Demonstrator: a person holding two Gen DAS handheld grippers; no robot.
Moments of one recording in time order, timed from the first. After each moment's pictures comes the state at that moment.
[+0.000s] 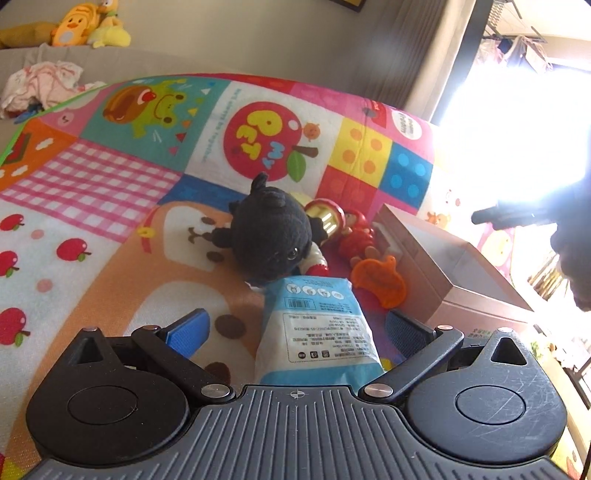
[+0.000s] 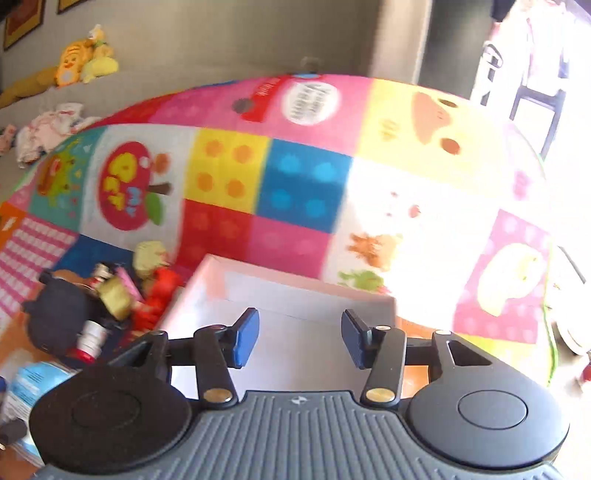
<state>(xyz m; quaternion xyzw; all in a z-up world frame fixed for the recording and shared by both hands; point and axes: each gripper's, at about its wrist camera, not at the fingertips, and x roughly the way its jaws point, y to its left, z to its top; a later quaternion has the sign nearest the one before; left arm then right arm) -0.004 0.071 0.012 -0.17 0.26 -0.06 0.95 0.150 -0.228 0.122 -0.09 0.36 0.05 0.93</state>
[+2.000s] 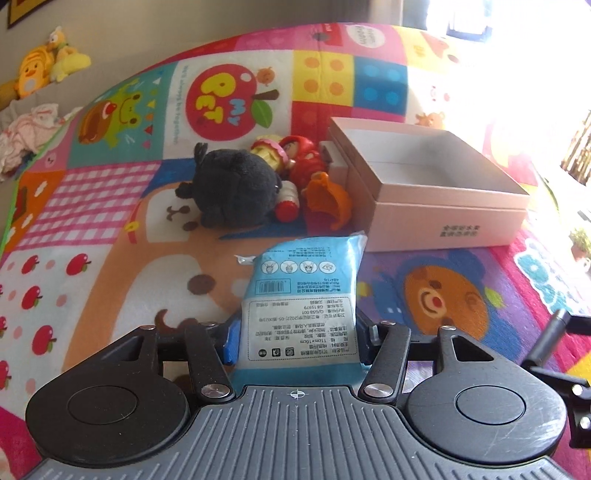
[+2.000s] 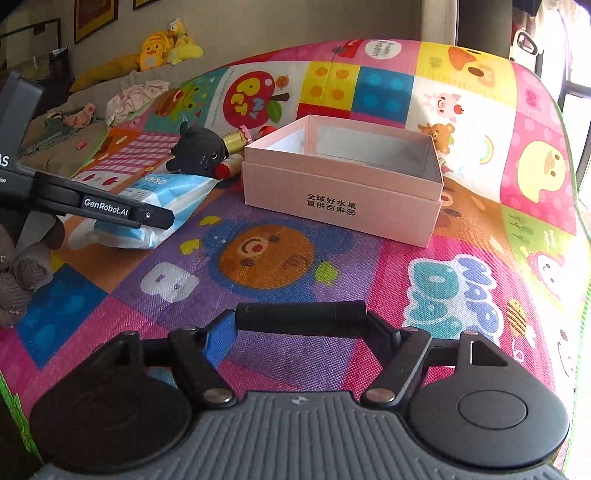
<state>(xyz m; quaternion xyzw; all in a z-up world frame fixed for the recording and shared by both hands) -0.022 -0.003 0.034 0.00 0.37 -0.05 0.93 -0.076 -0.232 0.042 -0.07 0.34 0.18 0.92</state>
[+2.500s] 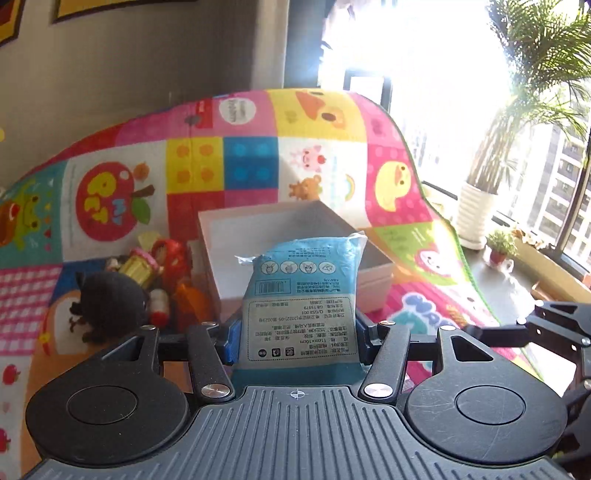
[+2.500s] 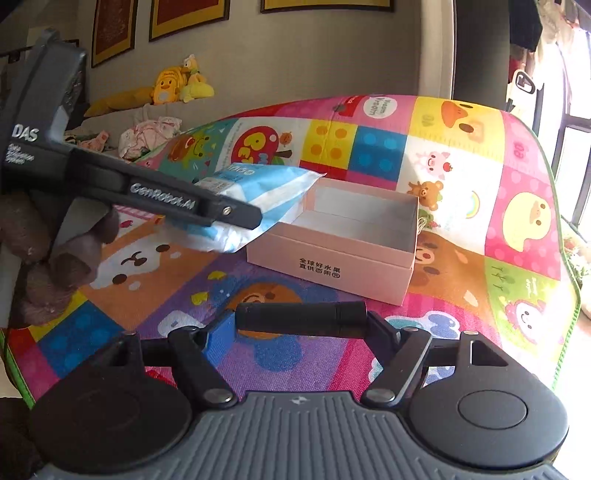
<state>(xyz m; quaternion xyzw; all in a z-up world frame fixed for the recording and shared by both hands) -0.003 -0.070 0.101 0.01 0.27 -0.19 0.94 -0.092 -0.252 0.092 -0.07 0.27 0.20 0.94</state>
